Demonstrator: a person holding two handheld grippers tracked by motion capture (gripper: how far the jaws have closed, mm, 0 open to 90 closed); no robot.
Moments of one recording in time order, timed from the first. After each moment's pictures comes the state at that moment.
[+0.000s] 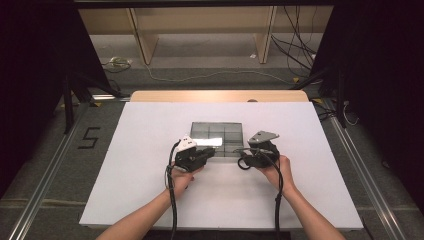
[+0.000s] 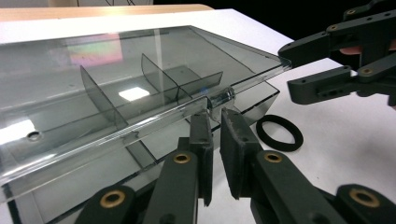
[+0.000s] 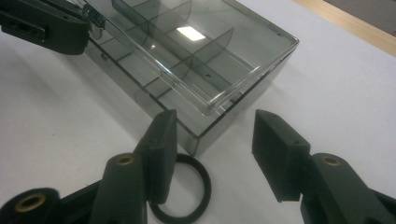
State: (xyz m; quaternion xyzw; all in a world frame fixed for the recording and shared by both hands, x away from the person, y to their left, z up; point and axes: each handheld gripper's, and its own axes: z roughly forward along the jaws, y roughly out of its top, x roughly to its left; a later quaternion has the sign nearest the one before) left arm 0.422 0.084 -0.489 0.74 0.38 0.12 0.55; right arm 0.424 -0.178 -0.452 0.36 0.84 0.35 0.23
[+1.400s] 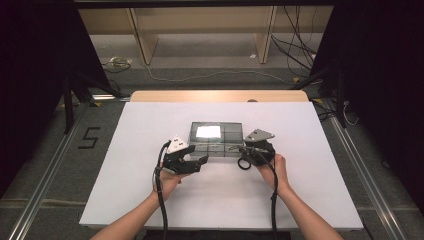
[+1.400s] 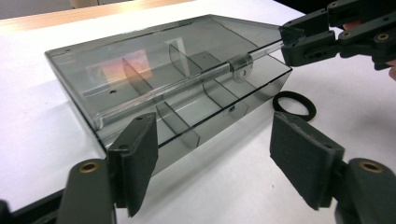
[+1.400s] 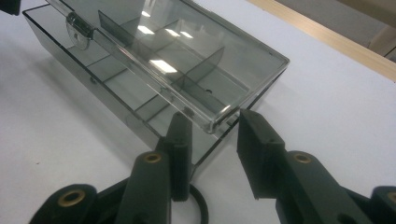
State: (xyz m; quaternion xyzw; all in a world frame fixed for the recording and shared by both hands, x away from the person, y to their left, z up) left arm 0.404 0.113 -0.470 0.77 0.37 0.16 0.49; right arm 0.427 -0.167 -0.453 0.36 0.82 0.35 0.26
